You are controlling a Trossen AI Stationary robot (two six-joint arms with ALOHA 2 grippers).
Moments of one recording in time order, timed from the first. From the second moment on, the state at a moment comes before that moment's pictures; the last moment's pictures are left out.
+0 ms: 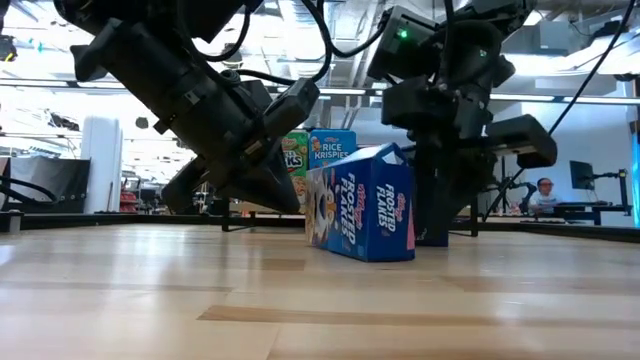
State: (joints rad) left arm -0.34 1.84 0.87 0.18 -0.74 -1.17; right arm 0.07 1.77 0.99 -0.35 -0.21 -0.46
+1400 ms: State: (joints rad) left arm -0.48 1.87 0.86 0.22 -0.82 -1.40; right arm 0.15 1.74 0.93 0.14 -0.24 -0.16
